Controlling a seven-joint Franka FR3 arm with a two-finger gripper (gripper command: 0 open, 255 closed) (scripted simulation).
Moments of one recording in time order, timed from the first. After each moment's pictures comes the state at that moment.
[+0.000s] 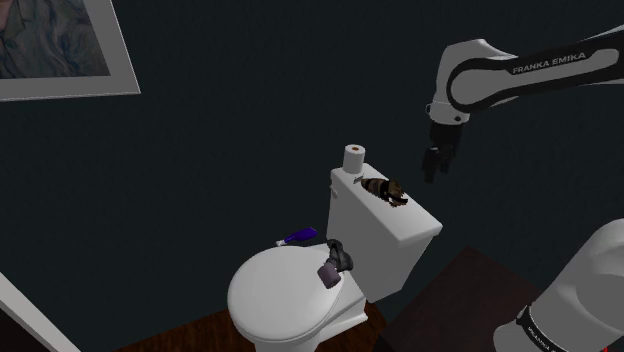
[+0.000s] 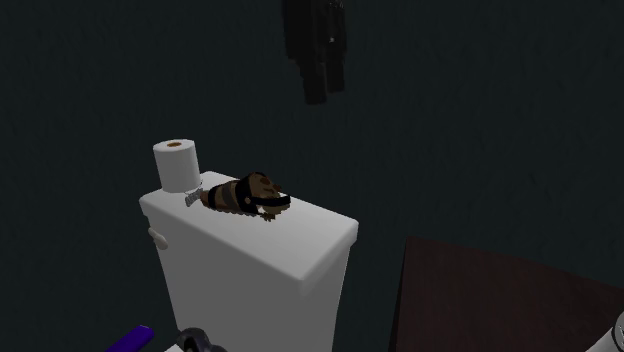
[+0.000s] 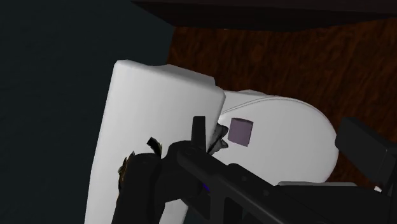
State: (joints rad) arm -0.02 -0.45 -0.11 -2.45 -0.09 1.87 -0.14
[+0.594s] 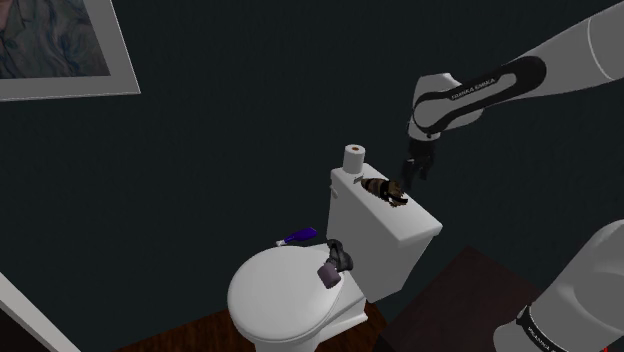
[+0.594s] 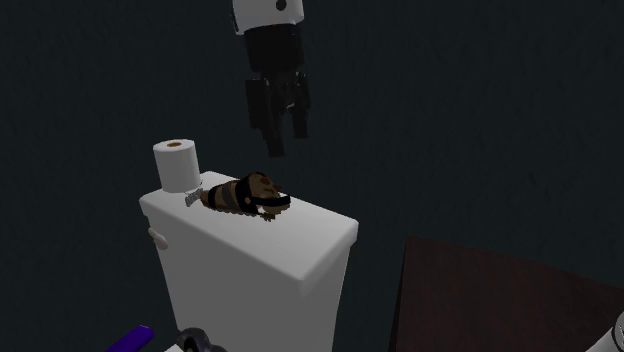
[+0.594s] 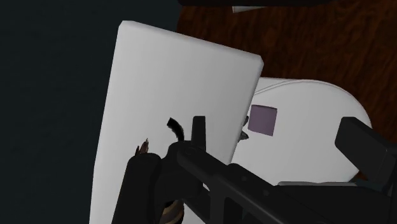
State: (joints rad) arm -0.05 -0.11 -0.18 -2.34 -0.07 2.11 -0.20
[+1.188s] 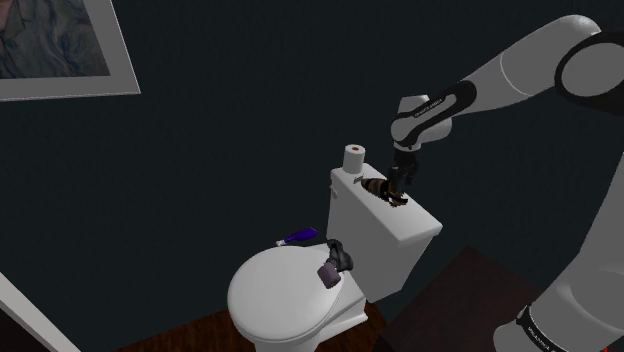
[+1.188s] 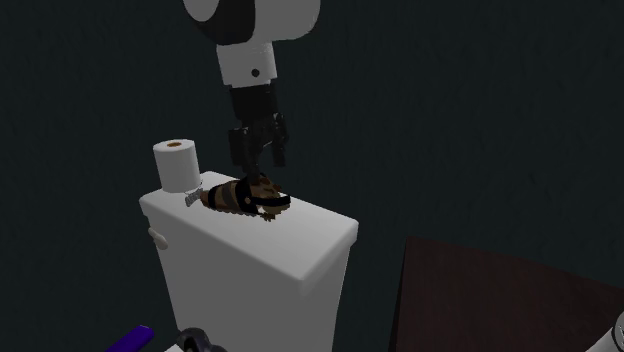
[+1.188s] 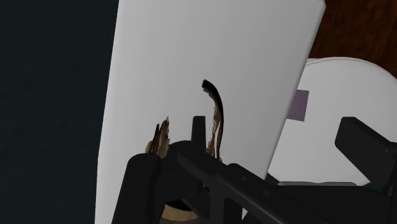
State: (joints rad) arm -0.09 0.23 -0.21 -2.14 0.01 2.25 -0.27
